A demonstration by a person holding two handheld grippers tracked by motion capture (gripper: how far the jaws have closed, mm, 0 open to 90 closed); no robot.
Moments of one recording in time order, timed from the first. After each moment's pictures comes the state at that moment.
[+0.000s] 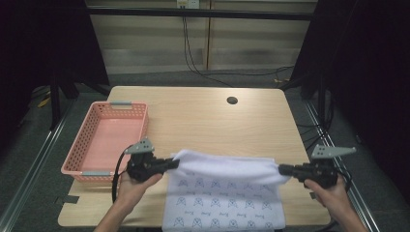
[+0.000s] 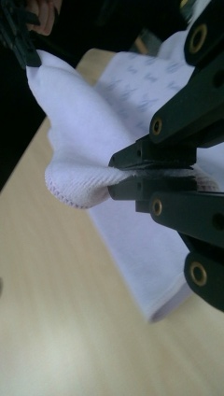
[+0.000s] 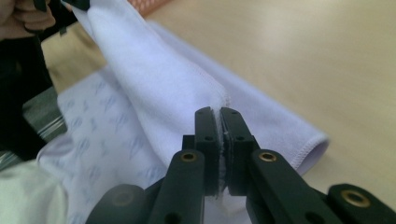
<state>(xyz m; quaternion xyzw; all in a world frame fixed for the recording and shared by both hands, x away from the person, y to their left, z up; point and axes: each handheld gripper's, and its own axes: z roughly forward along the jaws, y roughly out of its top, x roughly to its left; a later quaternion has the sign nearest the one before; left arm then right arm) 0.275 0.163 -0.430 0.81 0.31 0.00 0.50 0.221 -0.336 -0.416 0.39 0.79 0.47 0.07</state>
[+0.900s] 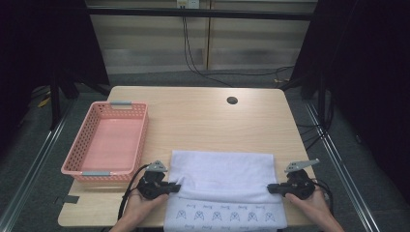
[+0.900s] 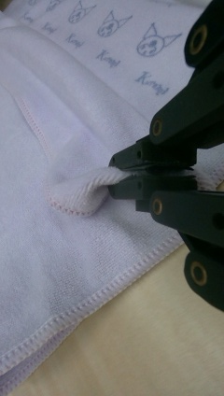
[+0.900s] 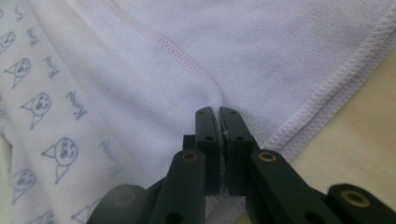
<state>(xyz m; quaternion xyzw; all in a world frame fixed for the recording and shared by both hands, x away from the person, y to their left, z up) 0.274 0.145 -0.498 0.85 0.34 -0.04 0.39 0.232 -0.313 -0.491 0.44 0.83 0.34 0.02</state>
